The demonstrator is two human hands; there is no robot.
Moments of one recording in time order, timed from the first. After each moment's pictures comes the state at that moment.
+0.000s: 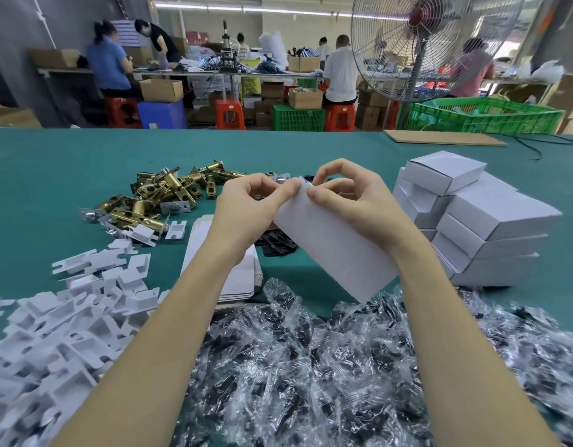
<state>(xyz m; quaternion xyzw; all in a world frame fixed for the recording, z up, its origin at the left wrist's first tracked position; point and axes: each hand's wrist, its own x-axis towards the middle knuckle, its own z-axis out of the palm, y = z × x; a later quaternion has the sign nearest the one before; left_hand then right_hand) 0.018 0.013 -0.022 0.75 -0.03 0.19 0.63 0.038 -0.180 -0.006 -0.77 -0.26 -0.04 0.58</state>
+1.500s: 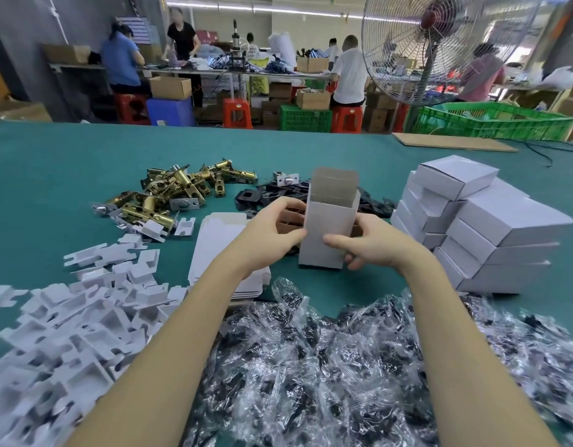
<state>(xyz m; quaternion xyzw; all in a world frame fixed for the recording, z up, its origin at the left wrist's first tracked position) 0.022 0.016 -0.056 0.82 -0.09 0.03 0.57 0.064 -0.195 -0.050 -0.88 -0.15 0.11 0.44</state>
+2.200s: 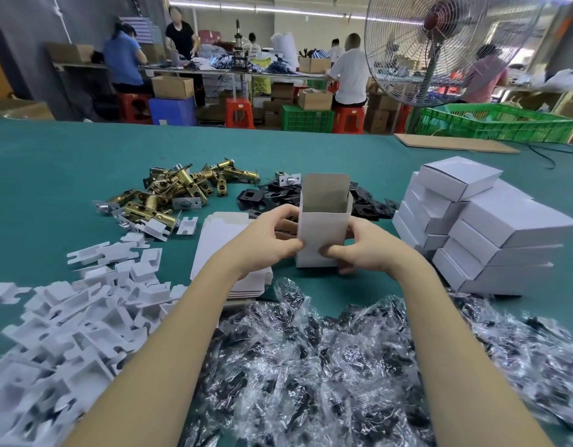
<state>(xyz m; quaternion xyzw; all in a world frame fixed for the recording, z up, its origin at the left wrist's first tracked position) 0.017 0.025 -0.057 0.82 -0.11 -0.02 0.56 0.058 -0.181 -0.053 -0.88 -0.15 0.12 0.43</state>
